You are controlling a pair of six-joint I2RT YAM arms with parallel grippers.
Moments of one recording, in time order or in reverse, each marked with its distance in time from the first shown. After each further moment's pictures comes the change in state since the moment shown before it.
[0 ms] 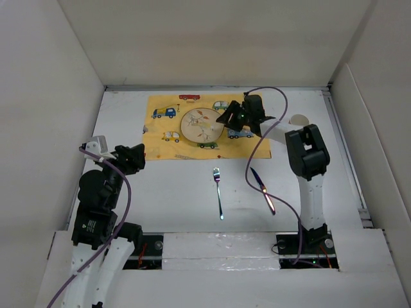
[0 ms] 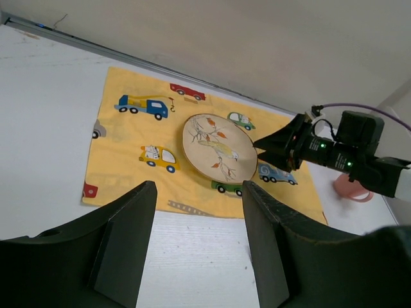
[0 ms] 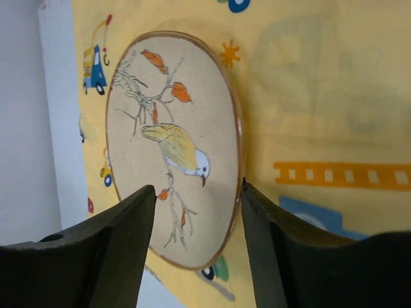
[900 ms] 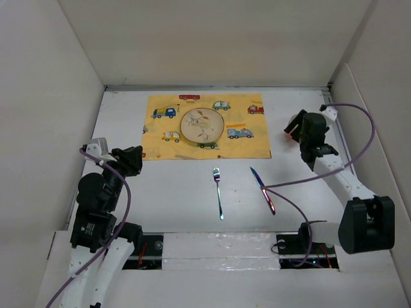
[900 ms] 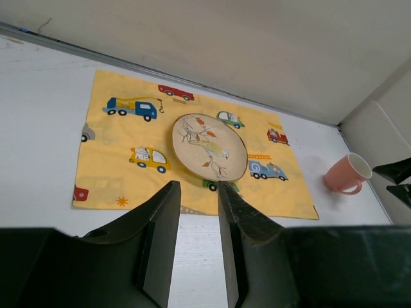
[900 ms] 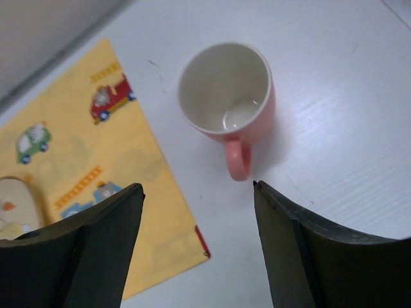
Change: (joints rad) left arm -0.029 -0.026 0.000 0.000 0.013 0.005; right arm -0.259 -0.956 -0.674 -0.177 0.724 -0.237
